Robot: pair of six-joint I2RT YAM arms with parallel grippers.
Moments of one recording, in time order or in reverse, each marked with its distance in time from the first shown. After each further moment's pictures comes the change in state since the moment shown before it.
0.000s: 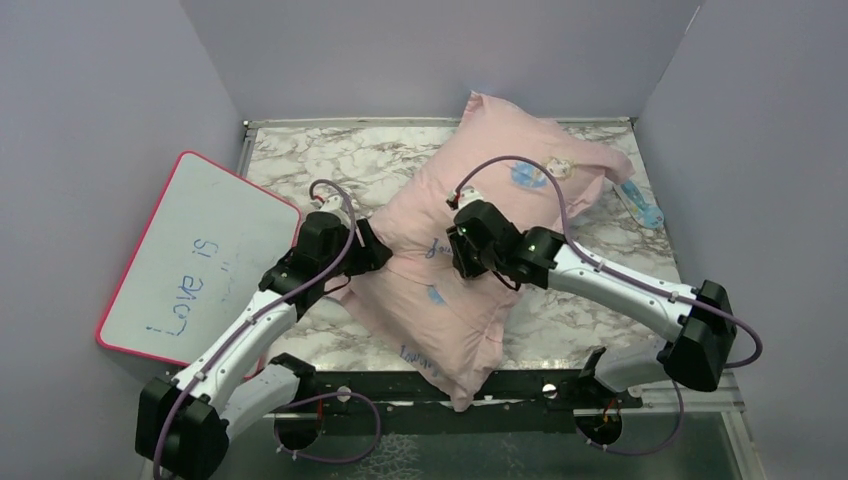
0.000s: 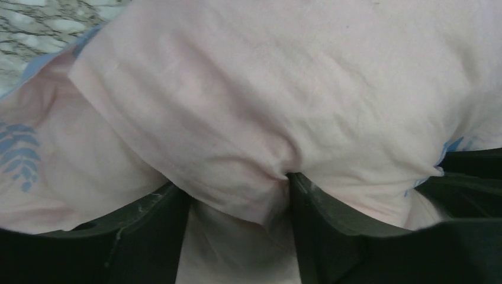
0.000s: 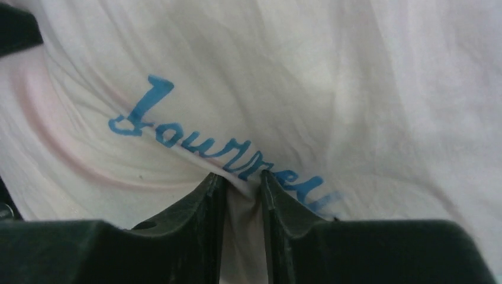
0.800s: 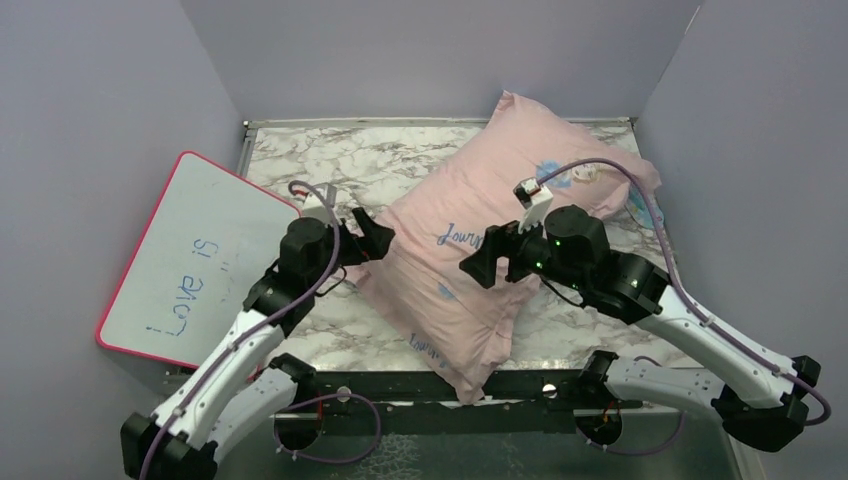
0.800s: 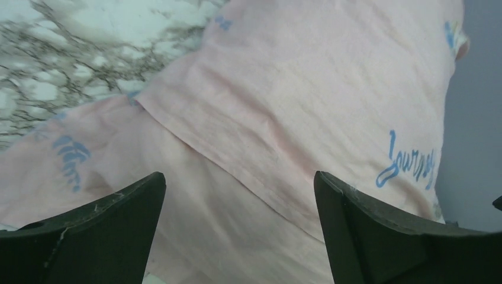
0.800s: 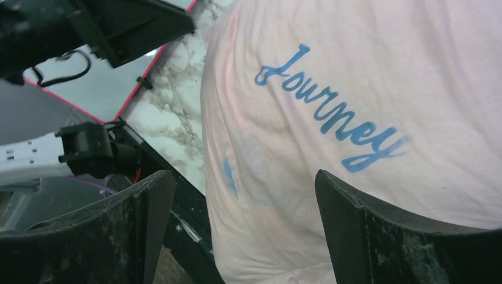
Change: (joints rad) left arm -0.043 -0.025 0.008 0.177 -0.032 0.019; right arm -0.025 -0.479 -0.126 0.043 -0.236 0.143
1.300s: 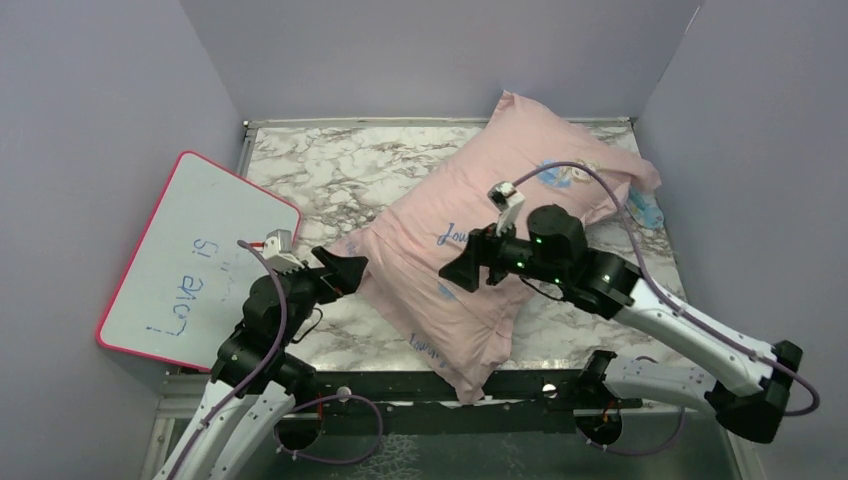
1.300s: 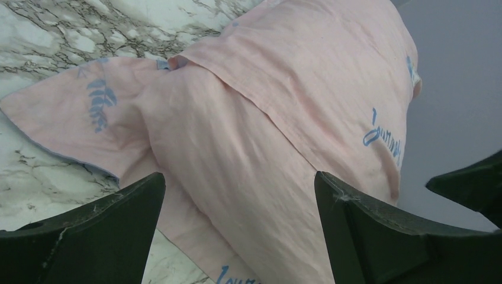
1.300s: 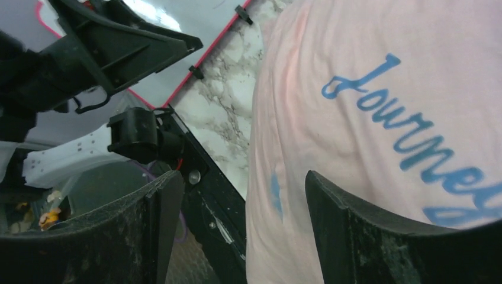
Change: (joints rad) left arm 0.000 -0.576 -0.168 -0.266 -0.148 -0.166; right arm 0.000 -0.008 -0.108 0.229 -0.159 0.054
